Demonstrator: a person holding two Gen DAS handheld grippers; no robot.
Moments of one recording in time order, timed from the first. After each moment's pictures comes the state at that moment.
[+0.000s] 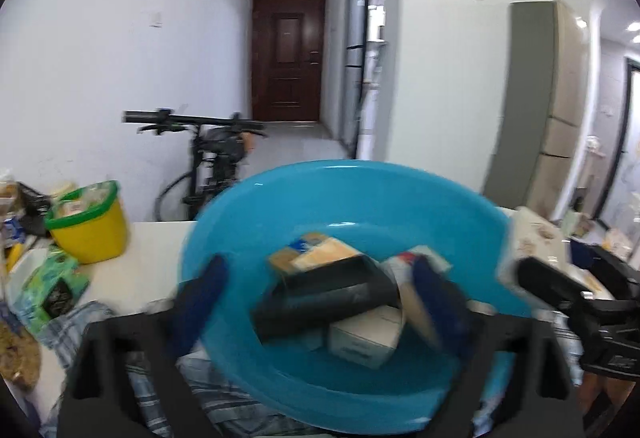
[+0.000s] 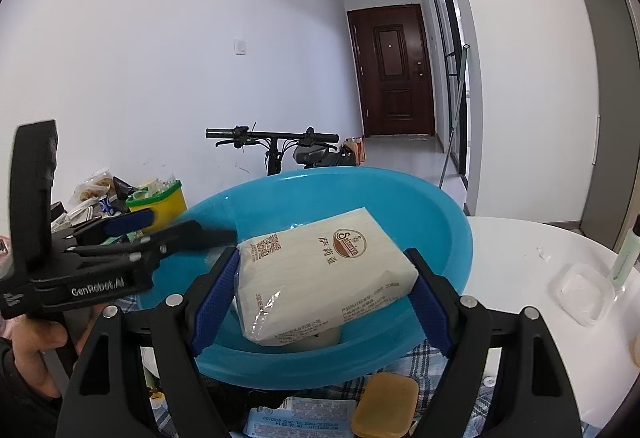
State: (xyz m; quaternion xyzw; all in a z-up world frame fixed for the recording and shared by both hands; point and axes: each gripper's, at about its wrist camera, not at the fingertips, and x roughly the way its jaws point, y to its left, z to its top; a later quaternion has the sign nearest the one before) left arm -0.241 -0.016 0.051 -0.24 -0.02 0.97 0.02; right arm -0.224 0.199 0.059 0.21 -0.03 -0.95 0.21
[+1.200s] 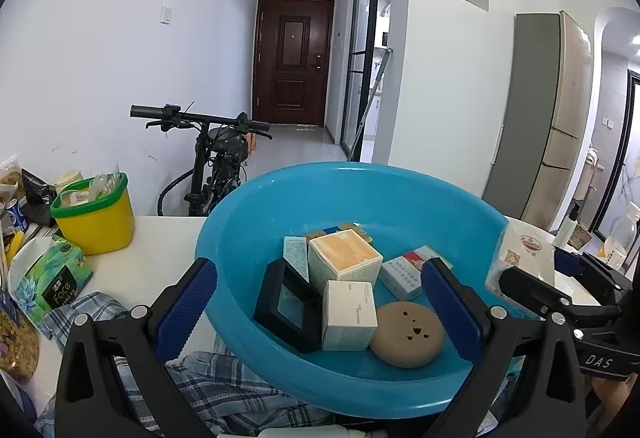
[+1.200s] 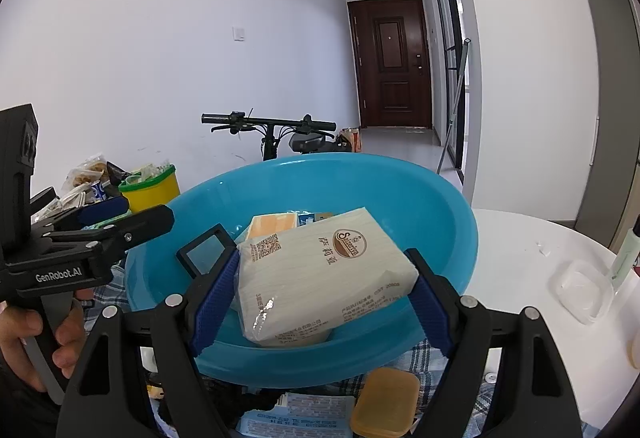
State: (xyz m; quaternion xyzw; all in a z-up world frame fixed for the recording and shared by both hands) left arm -0.230 -0.030 0.052 -0.24 -0.04 0.97 0.03; right arm -0.228 0.195 0.049 0.23 -0.01 -0.95 0.20
